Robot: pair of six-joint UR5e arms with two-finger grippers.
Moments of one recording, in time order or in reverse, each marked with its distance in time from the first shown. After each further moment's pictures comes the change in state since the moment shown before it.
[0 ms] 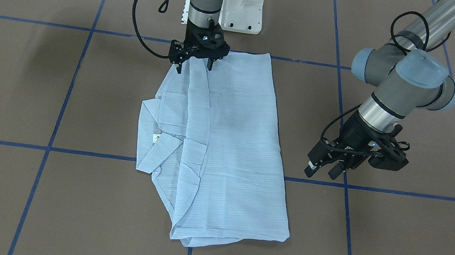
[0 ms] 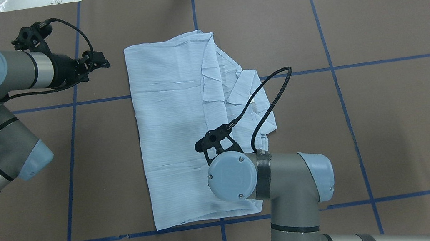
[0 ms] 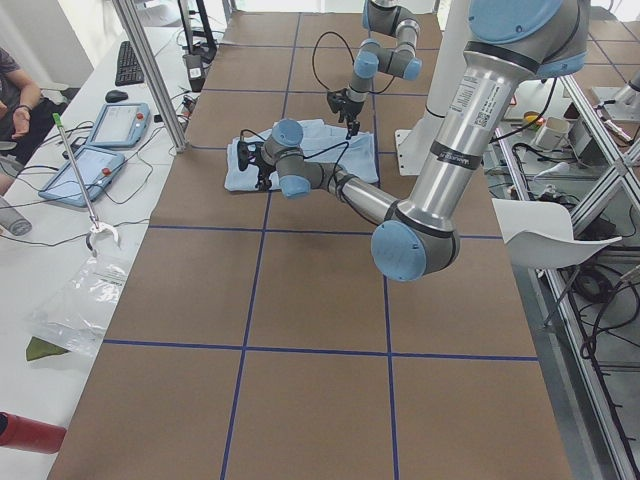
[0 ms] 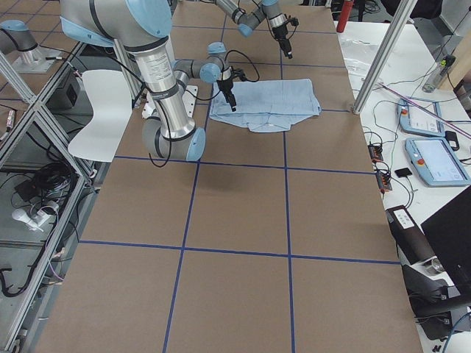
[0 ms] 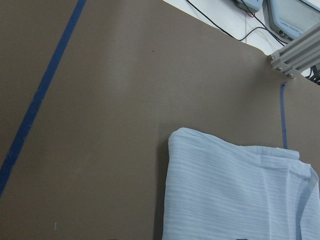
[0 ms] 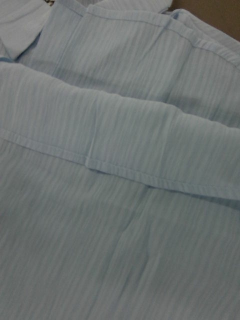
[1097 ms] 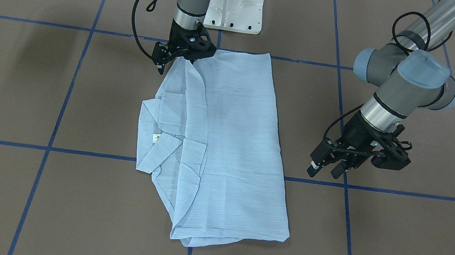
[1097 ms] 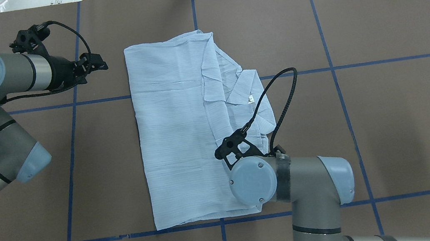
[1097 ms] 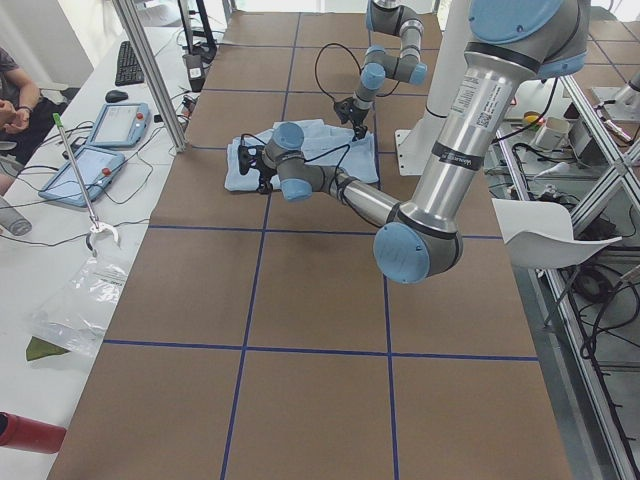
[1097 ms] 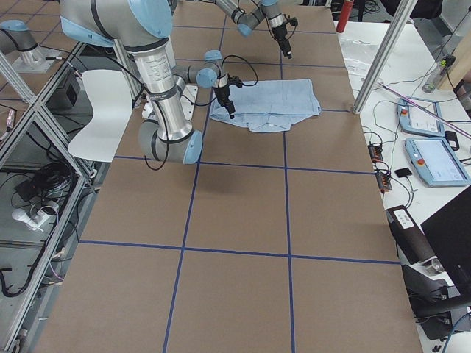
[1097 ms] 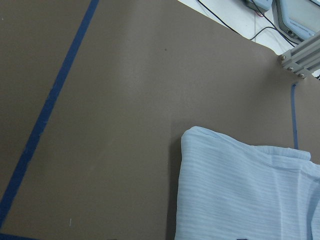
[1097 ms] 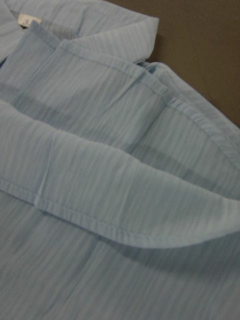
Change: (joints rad) left arm 0.001 0.012 -0.010 -0.001 0.001 -0.012; right arm 0.010 -0.131 0.086 -0.045 -0.038 -0.139
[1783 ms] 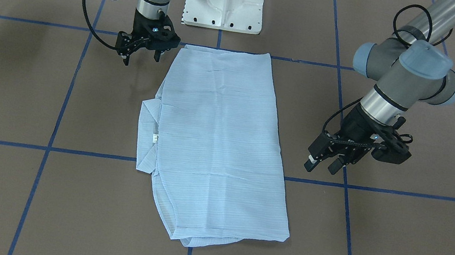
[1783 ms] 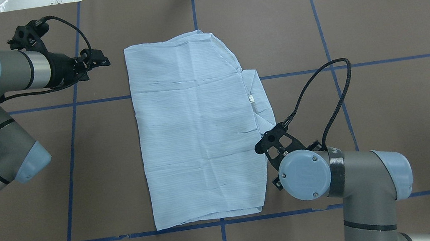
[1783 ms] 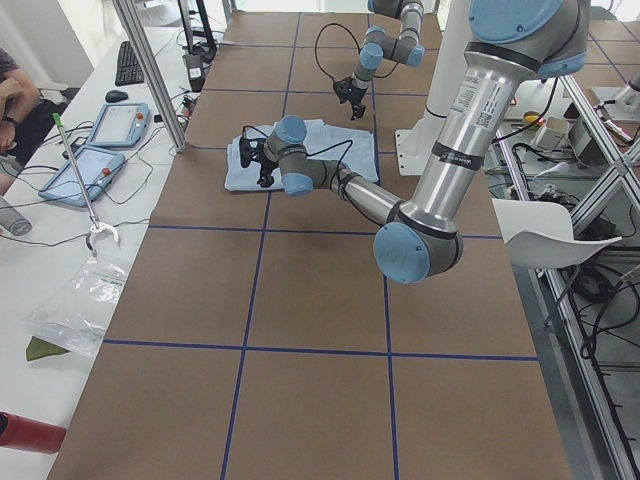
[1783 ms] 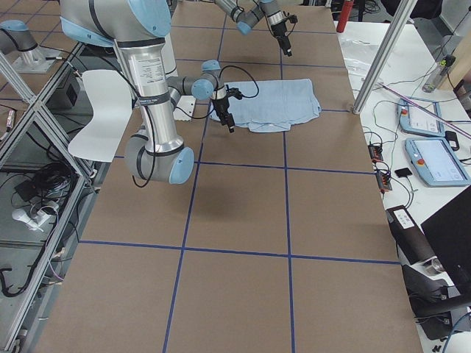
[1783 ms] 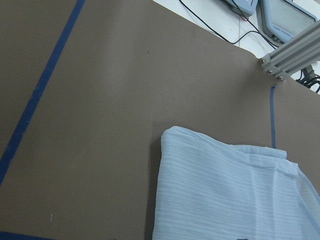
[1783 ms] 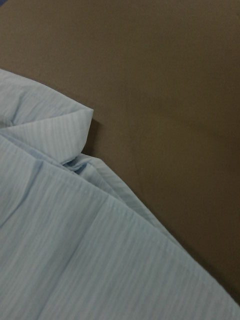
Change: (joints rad) left arm -0.001 0.001 -0.040 0.007 0.002 -0.012; right arm 0.016 -0.157 0.136 -0.003 0.005 0.009
